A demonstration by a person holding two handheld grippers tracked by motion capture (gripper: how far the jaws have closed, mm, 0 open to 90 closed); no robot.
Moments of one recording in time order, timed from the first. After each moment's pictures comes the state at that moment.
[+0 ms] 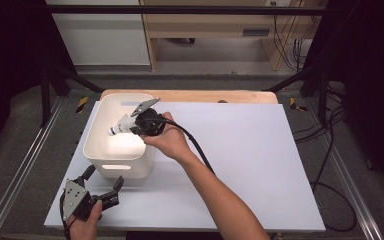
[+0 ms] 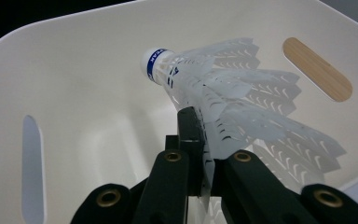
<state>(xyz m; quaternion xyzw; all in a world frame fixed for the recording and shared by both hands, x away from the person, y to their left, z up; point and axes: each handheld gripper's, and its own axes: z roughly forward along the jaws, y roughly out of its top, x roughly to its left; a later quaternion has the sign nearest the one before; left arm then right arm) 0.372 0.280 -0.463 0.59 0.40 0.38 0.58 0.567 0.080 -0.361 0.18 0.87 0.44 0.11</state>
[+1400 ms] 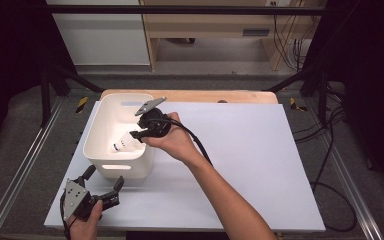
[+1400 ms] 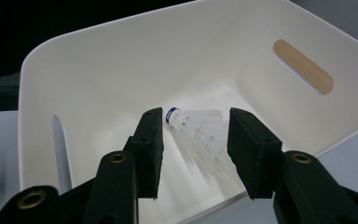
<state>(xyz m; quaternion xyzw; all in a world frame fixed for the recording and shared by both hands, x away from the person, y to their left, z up) 0.372 0.279 -0.463 0.60 0.40 0.39 0.58 0.551 0.064 -0.345 0.20 0.86 0.45 0.11</state>
